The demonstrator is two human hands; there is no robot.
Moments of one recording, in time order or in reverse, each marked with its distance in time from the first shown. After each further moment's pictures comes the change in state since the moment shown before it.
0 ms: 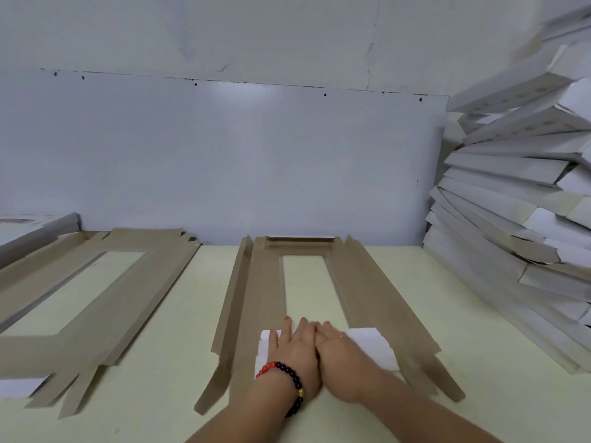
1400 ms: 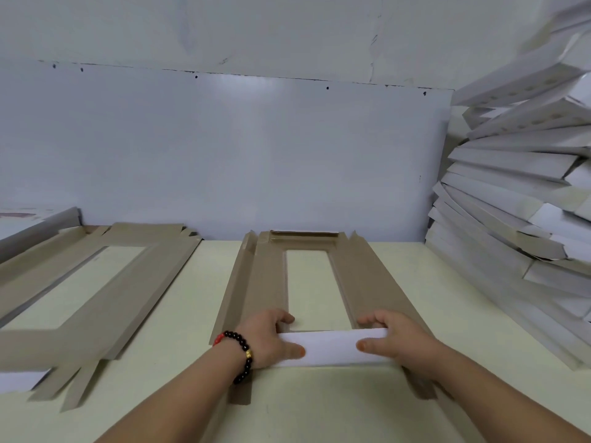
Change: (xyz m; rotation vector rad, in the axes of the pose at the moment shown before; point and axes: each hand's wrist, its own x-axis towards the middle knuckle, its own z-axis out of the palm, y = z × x) left_hand -0.006 -0.053 -0.048 -0.481 -0.073 -0.102; right_hand -0.025 0.088 -0.025 0.775 0.035 0.293
